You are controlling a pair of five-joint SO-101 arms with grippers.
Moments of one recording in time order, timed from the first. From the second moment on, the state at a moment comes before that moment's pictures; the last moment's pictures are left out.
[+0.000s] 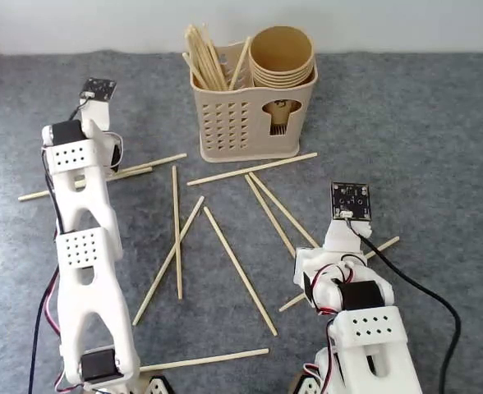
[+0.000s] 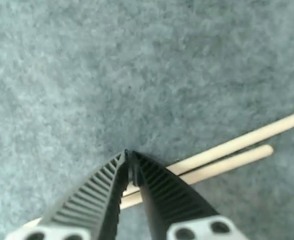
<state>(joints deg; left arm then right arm) -17.8 82.0 -90.6 98.0 -11.0 -9.9 -58.7 75.8 49.5 -11.3</state>
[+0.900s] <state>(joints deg) -17.9 83.1 -91.0 96.1 -33.8 -9.9 -58.7 75.8 49.4 -11.3</state>
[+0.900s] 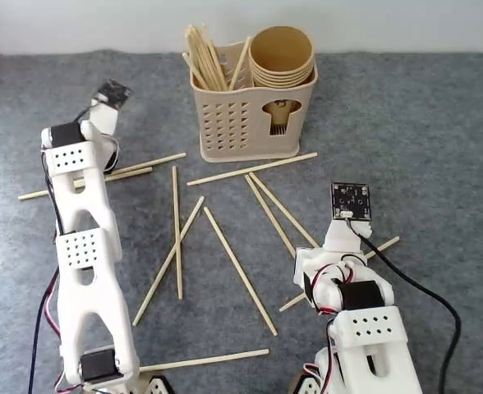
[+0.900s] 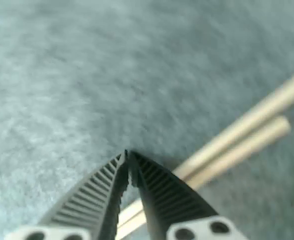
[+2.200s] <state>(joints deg) -11.0 25.2 -12.6 95.5 -48.2 -9.9 -58.7 75.8 49.4 -11.3</state>
